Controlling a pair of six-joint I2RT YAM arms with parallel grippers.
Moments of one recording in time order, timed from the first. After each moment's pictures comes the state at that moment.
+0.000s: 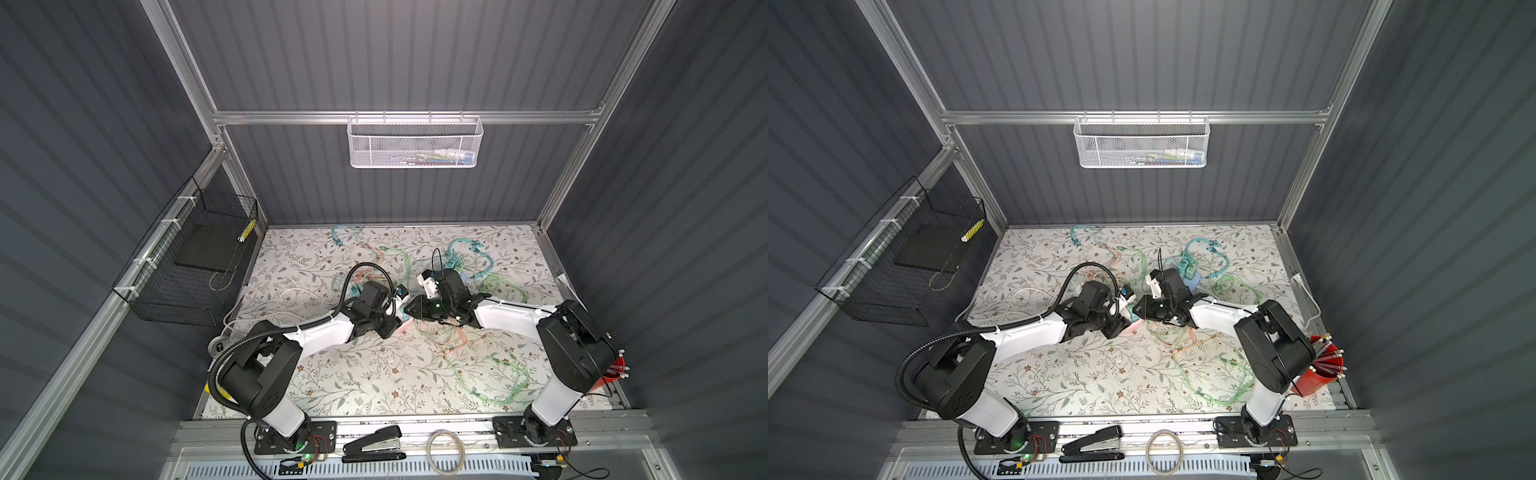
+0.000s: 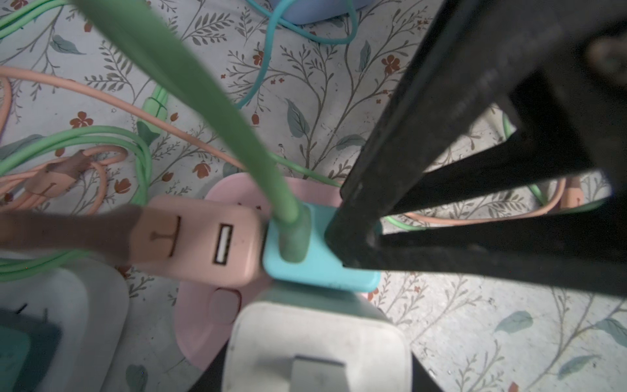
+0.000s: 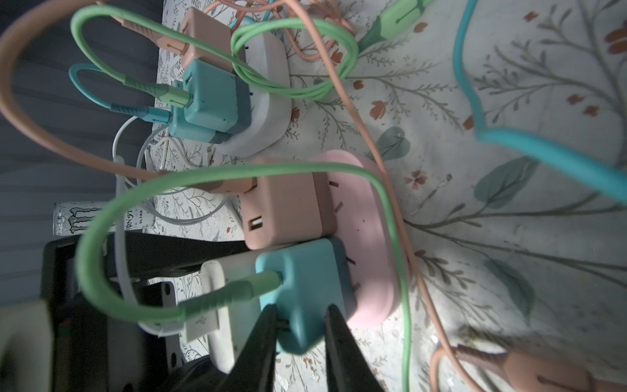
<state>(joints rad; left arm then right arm) -0.69 1.59 0.83 -0.12 0.17 0.19 0.63 1.71 0.93 0.01 -0.42 0.67</state>
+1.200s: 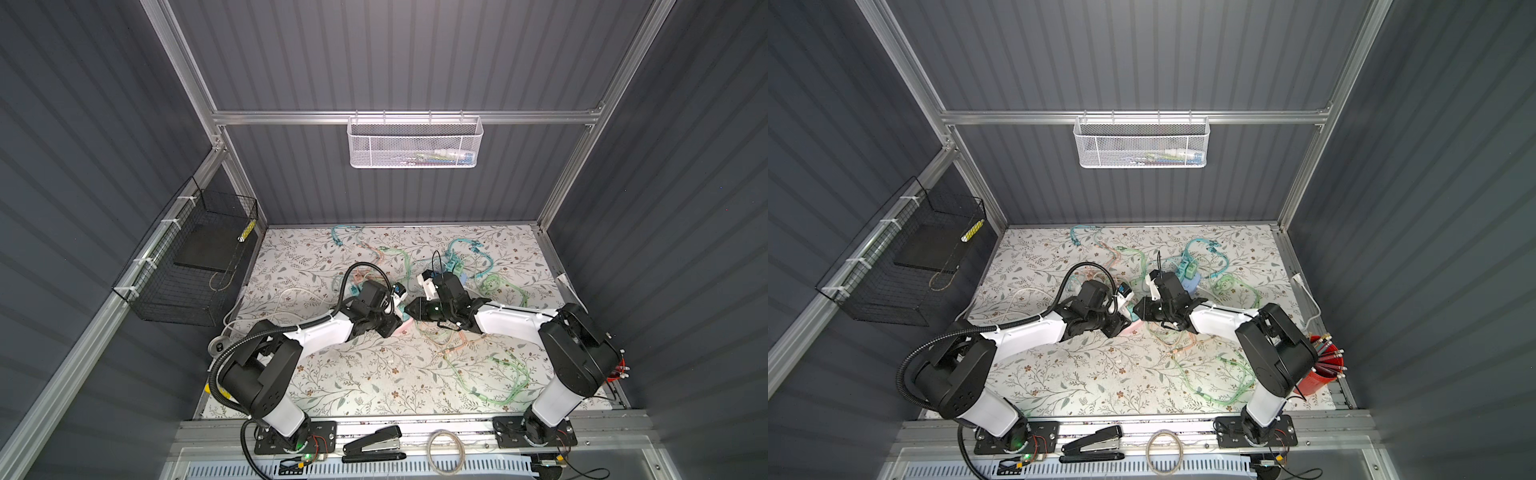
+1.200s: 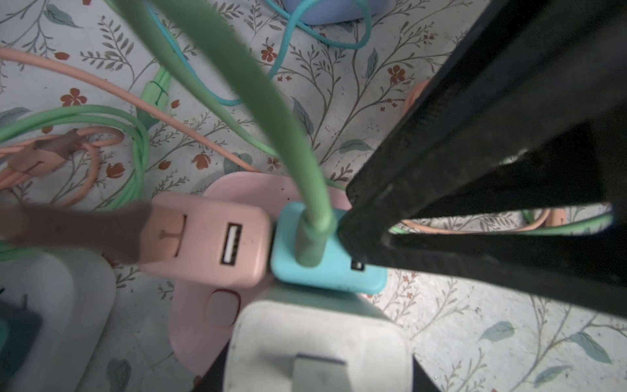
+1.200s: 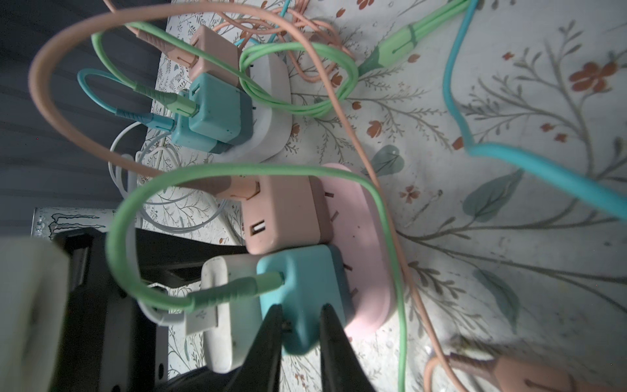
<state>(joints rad) -0.68 1.59 0.84 -0.11 0.20 0.10 0.66 1.69 0.88 0.08 -0.33 0.65</state>
